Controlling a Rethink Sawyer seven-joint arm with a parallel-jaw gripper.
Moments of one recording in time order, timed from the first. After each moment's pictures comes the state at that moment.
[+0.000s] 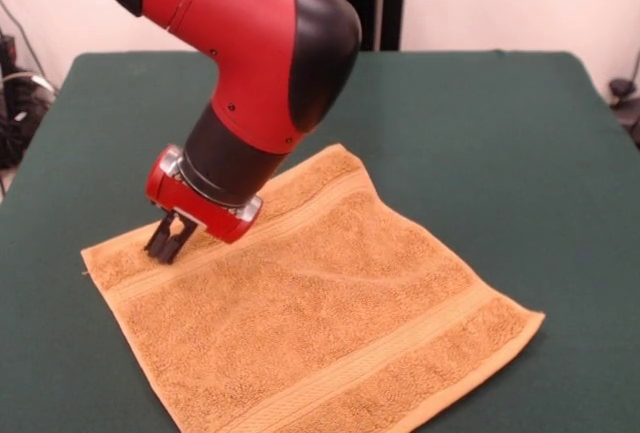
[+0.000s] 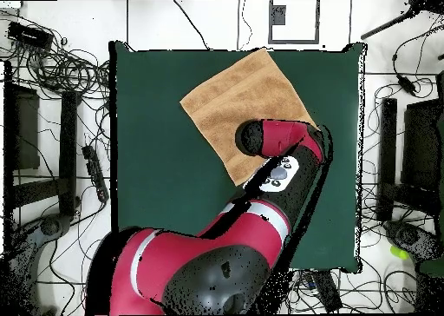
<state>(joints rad) 0.02 0.00 -0.62 1.06 0.07 0.44 1.92</state>
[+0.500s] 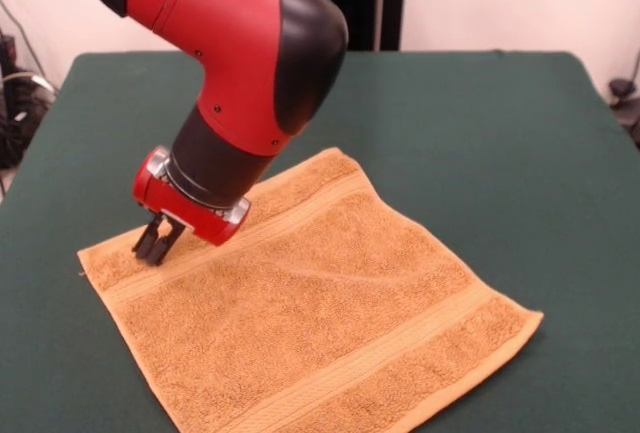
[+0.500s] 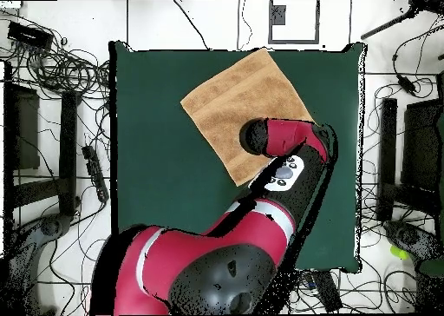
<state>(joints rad) 0.00 0.01 -0.62 1.05 0.07 0.44 1.92</state>
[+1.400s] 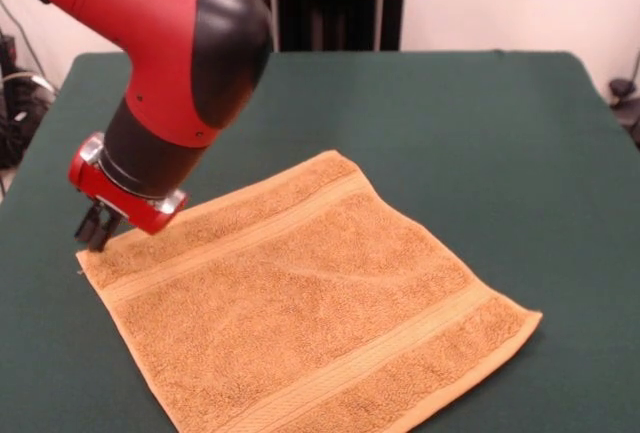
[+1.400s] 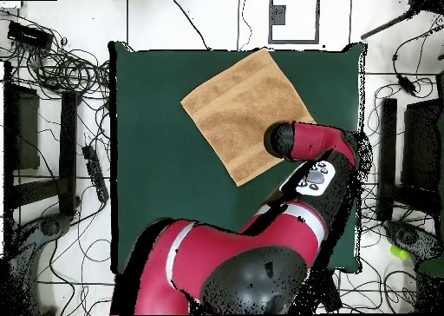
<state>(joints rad) -0.09 -0.01 -0.61 1.05 0.06 0.44 1.92</state>
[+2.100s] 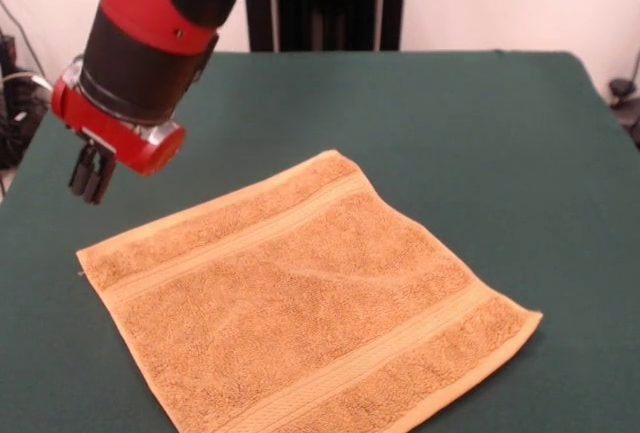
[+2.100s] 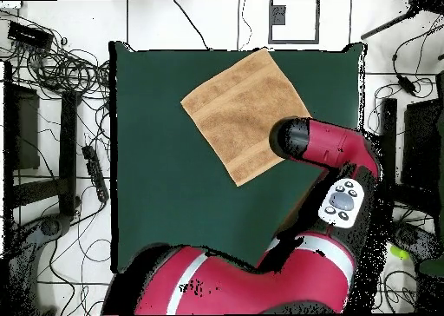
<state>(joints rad) -0.11 -0.24 -0.51 1.19 0.05 0.46 1.92</state>
